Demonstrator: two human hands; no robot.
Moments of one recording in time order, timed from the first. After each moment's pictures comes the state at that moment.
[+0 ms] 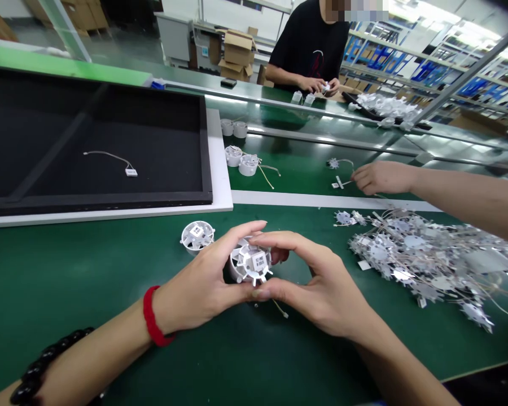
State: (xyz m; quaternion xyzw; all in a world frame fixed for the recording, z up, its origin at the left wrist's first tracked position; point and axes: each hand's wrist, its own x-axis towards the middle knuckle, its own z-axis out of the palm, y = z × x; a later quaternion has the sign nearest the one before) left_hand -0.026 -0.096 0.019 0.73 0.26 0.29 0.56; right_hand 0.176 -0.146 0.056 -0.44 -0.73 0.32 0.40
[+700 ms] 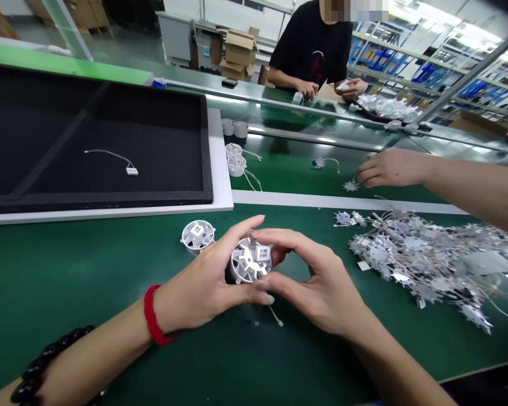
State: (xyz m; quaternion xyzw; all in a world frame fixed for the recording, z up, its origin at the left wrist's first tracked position) left_hand -0.026 -0.098 0.021 0.73 0.27 0.29 0.56; right_hand 0.174 -0.144 0.054 -0.44 -0.73 0.31 0.42
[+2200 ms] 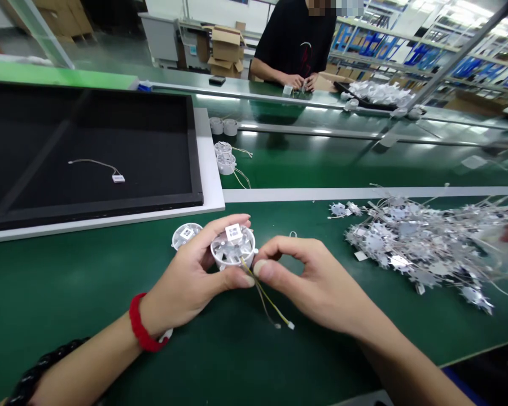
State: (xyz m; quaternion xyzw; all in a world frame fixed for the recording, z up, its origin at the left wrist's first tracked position) left_hand -0.021 -0.097 0.025 0.60 0.28 0.39 0.64; right_hand 0.177 -0.149 0.071 -0.53 -0.65 0.43 0.34
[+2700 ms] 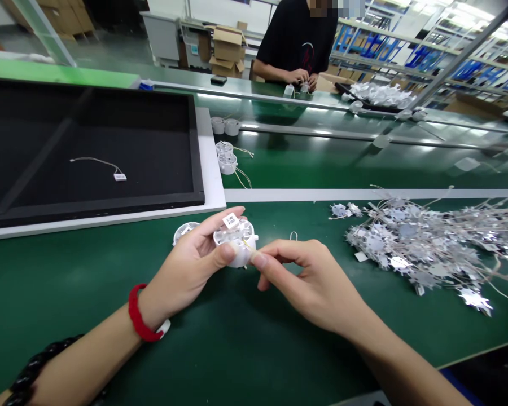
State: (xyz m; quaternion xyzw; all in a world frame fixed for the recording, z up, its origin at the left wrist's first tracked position) left_hand -0.020 -0.091 0.019 0.49 0.27 0.40 0.72; right_hand 0.171 -0.150 0.063 -0.54 -0.69 0.36 0.33
